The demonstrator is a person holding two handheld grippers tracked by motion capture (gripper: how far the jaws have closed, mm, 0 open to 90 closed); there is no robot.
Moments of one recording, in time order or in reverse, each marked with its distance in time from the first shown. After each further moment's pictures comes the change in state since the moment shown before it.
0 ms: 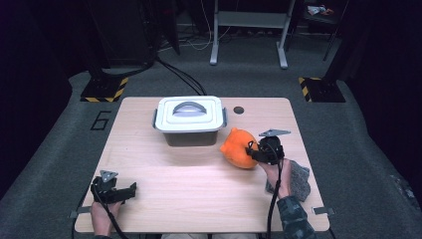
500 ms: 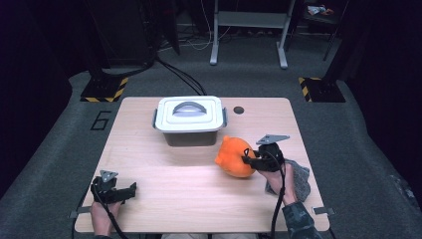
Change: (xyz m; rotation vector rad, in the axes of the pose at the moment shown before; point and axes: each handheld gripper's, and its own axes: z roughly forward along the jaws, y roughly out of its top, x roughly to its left) left arm 0.000 0.000 0.000 -0.004 0.003 -0.001; right arm 0.021 -0.007 -0.020 0.024 0.122 -0.127
